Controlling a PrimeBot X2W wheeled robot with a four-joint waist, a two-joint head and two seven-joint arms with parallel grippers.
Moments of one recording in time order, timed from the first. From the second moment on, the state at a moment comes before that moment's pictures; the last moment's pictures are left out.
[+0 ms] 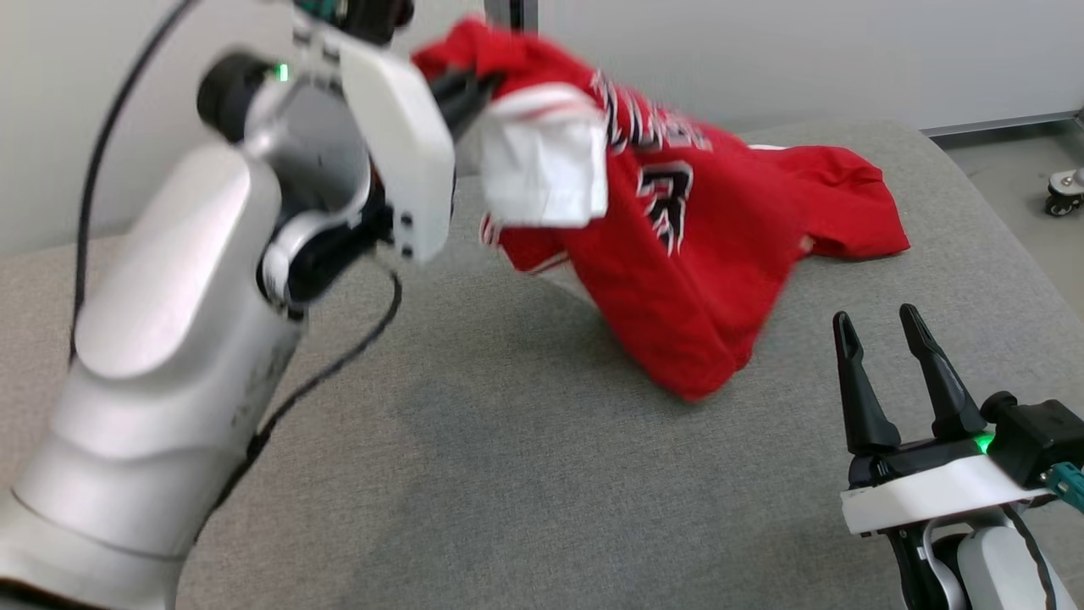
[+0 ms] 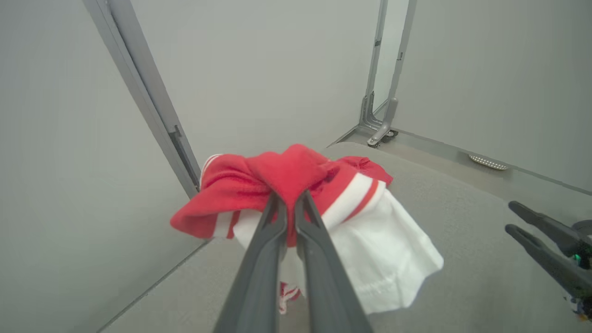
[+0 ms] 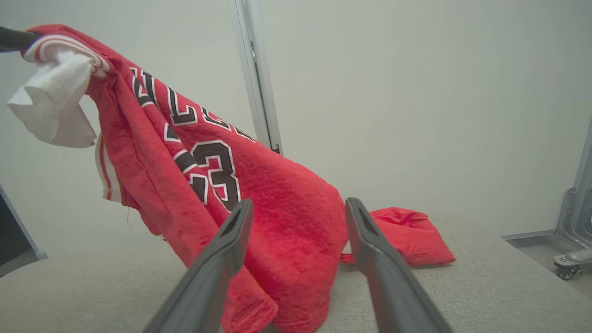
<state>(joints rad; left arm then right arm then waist) -0.99 0.25 -0.58 0.32 -0.75 -0.10 0.57 -0.17 -0.10 0.10 0.16 0.30 0.13 -0.26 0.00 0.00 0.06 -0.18</state>
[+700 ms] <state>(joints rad) -0.44 0.39 -0.42 0.54 -0.90 -0.04 0.34 -0.17 -0.14 0.15 0.21 0.31 0.13 -0.26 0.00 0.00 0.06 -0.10</state>
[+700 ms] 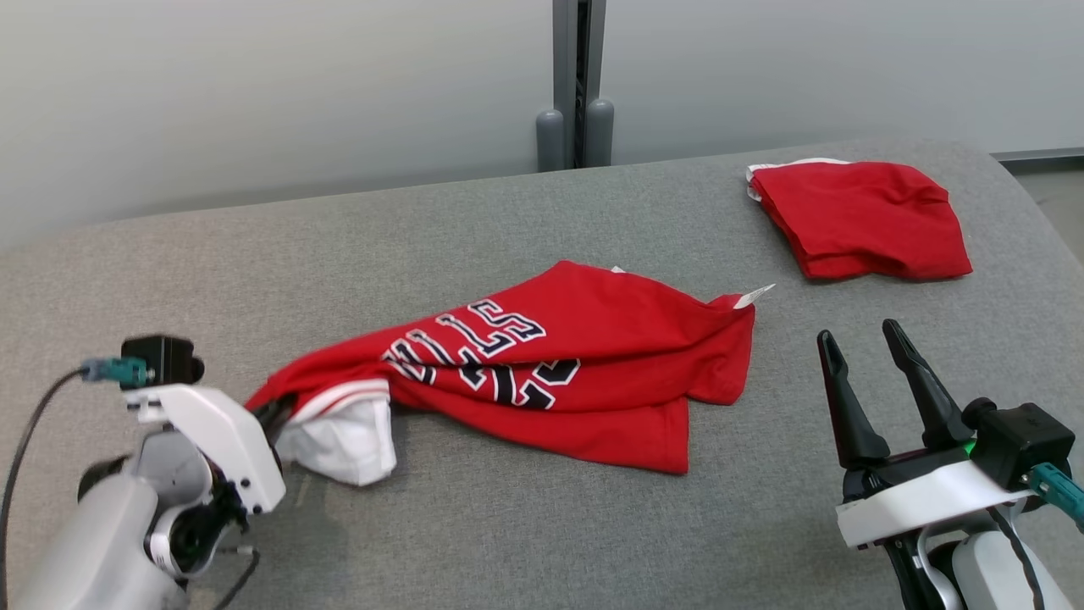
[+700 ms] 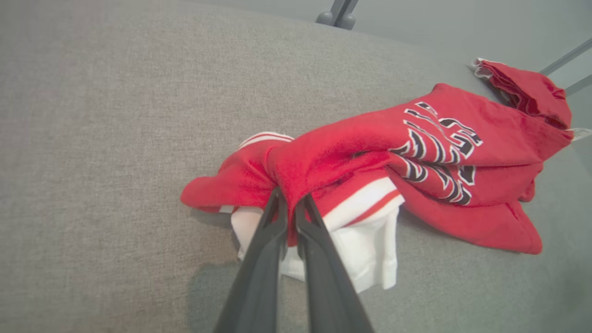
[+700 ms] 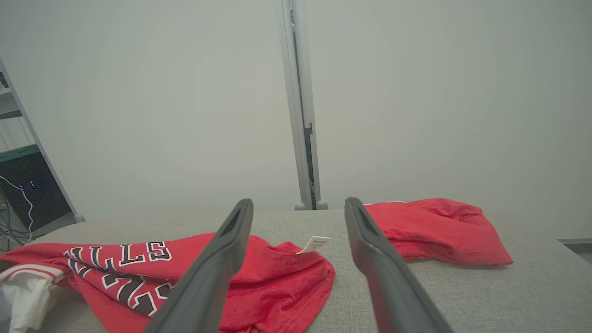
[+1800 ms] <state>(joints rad) -0.18 0.48 -0.32 0.07 -0.74 0.13 -0.08 -0.11 -0.16 0.17 0.18 0.31 0.13 -0.26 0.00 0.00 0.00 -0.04</state>
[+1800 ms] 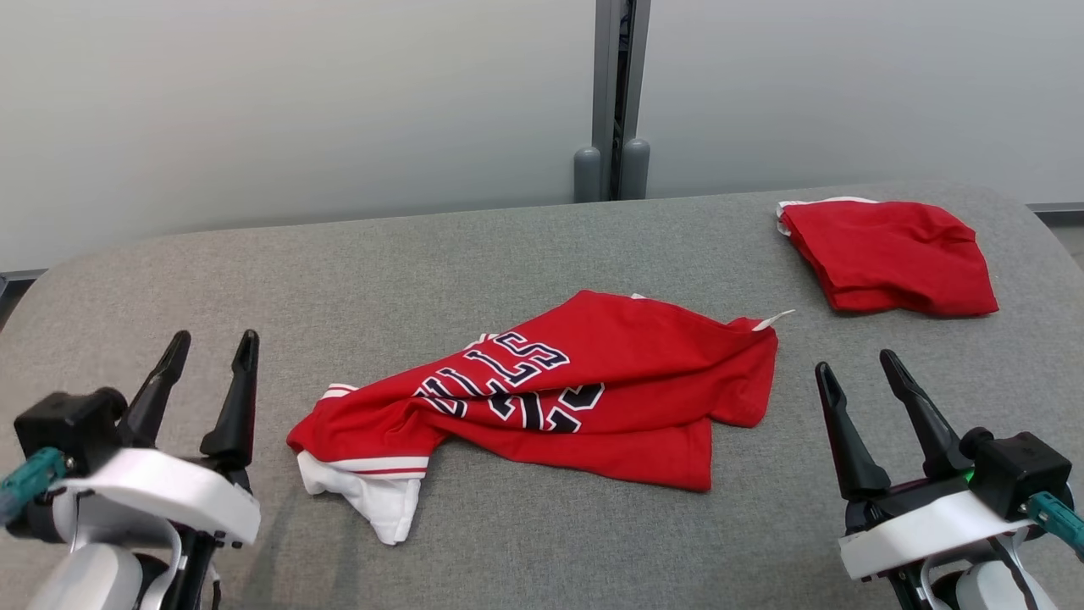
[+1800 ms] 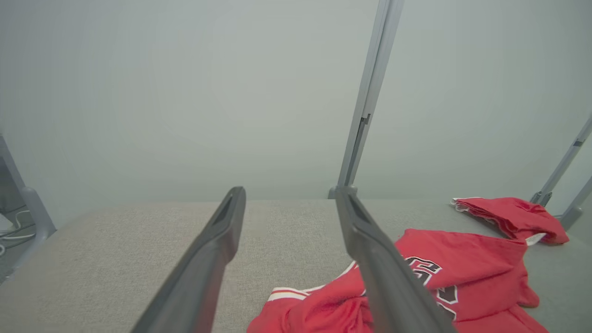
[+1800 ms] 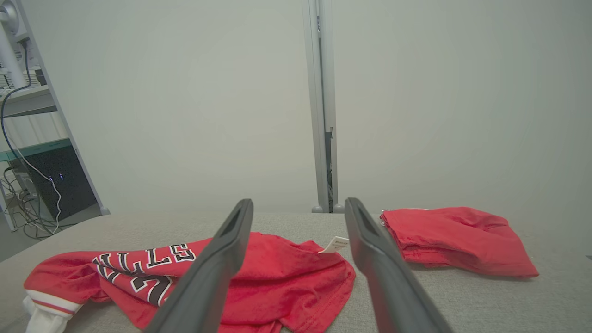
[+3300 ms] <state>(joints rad) 0.05 0.20 -0.17 0.14 -0.40 0.10 -0.26 -0.06 -0.15 0.15 0.16 0.31 0.13 -0.26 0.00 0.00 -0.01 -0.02</state>
